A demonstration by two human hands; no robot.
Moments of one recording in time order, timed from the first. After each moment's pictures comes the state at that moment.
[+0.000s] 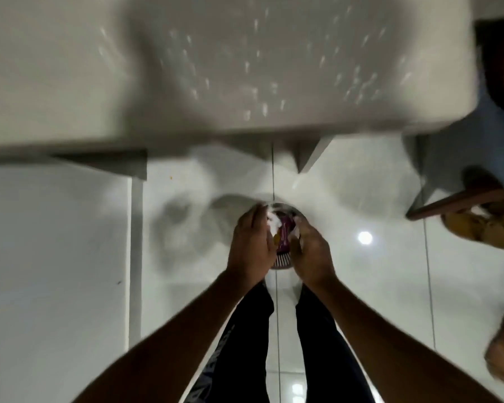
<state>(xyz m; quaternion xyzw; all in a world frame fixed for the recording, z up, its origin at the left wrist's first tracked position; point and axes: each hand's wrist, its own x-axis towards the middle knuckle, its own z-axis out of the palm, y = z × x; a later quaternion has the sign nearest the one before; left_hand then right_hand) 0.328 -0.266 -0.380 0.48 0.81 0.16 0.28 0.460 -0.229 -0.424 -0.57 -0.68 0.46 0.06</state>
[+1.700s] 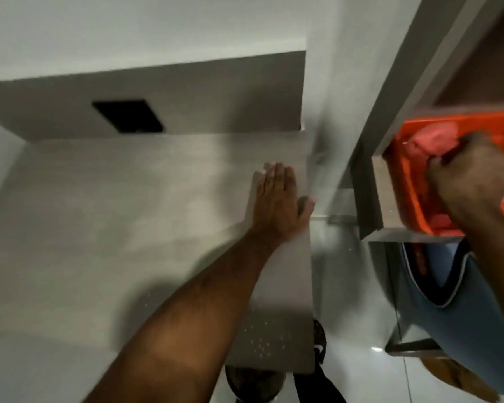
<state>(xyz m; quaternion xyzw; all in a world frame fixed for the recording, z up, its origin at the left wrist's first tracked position) 0.288 0.120 -0.156 0.60 0.79 0.10 0.07 0.523 0.246 -0.072 -0.70 -0.67 0.08 0.22</state>
